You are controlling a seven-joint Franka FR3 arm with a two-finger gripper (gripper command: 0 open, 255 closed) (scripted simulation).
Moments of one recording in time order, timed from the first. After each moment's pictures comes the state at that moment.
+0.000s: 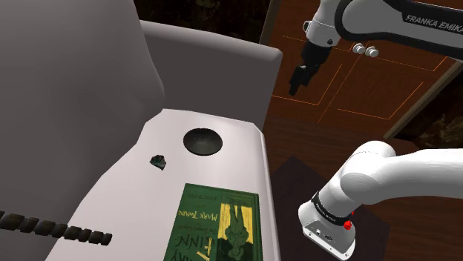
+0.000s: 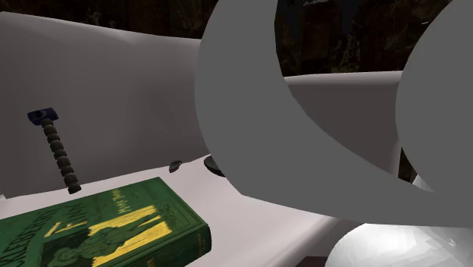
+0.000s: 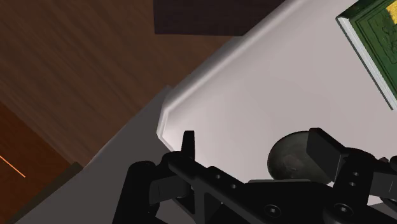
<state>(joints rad) -0.02 -0.82 0.01 -2.40 -0.12 1.62 -0.05</state>
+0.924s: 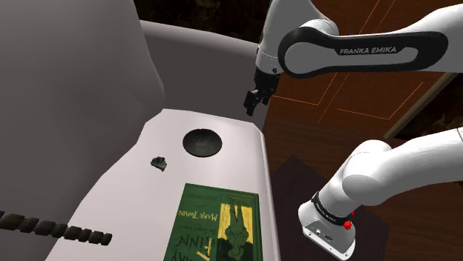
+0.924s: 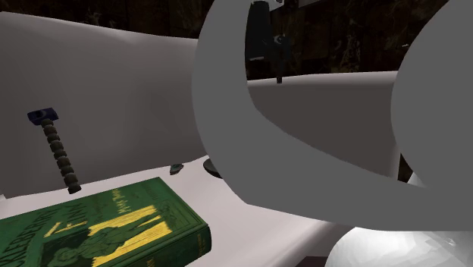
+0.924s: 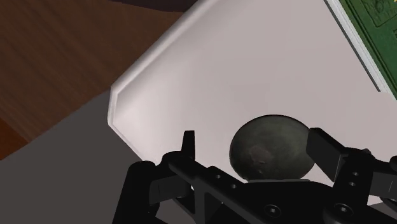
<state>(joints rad) 0.04 -0.57 0.21 -2.44 -0.04 1.91 0.17</state>
